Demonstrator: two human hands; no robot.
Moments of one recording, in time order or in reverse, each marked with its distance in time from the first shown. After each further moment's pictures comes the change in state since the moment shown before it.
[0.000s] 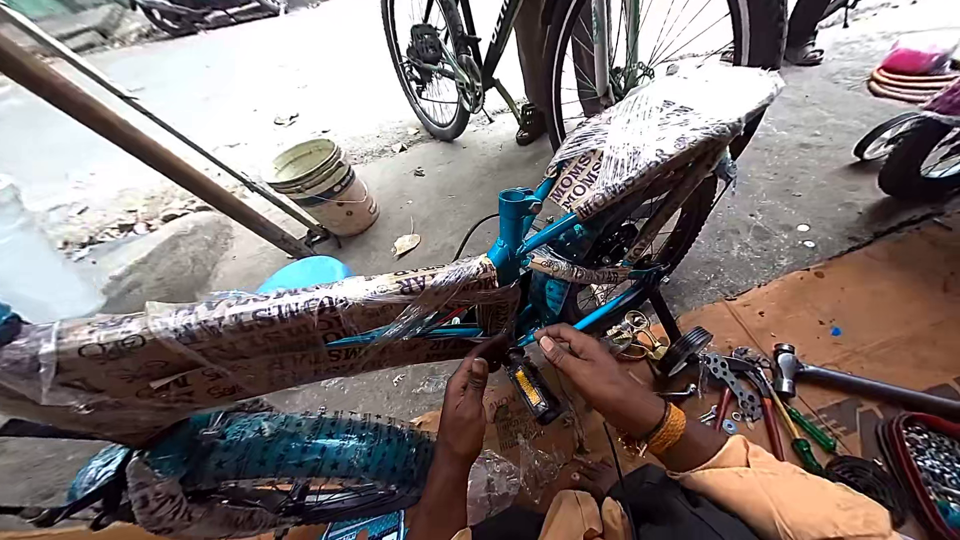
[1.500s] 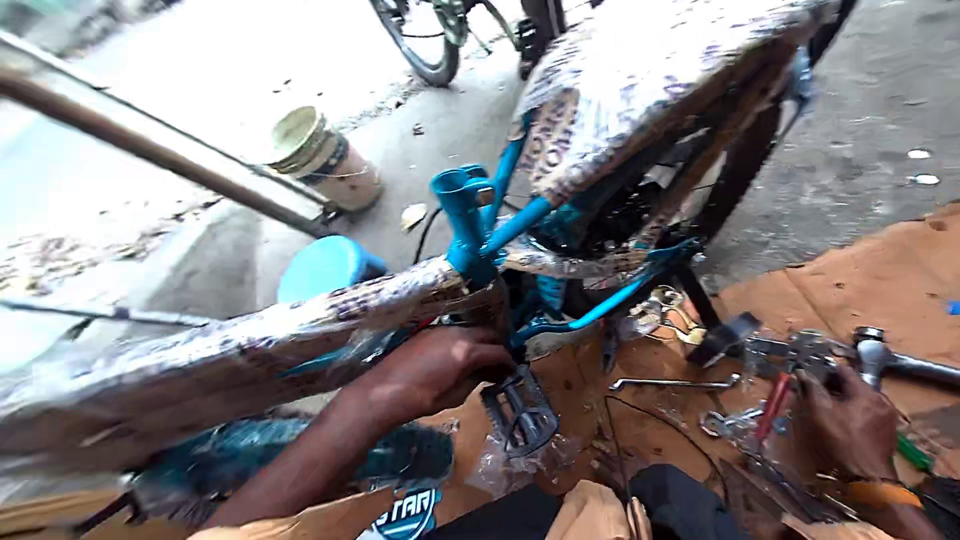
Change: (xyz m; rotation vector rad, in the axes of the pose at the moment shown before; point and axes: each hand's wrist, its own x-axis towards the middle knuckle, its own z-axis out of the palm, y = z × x) left_hand 0.101 0.072 -0.034 1.054 -0.947 0.272; right_hand -0.104 0.223 -0.211 -0.595 0.877 0.321
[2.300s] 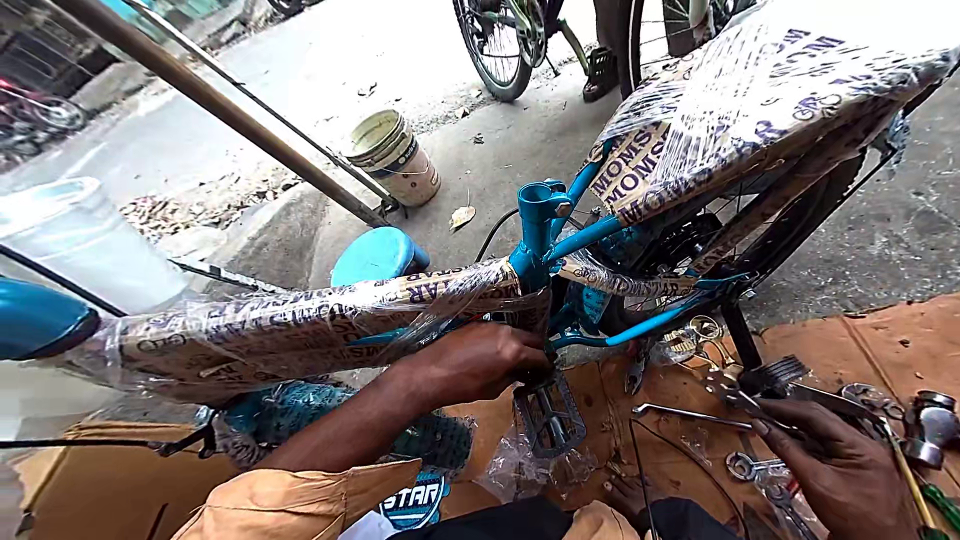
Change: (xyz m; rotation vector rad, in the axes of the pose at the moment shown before) left_hand 0.002 0.004 -0.008 0.020 -0.119 0.008; right_hand -0.042 -0.106 -0.002 0.598 -0.280 -0.514
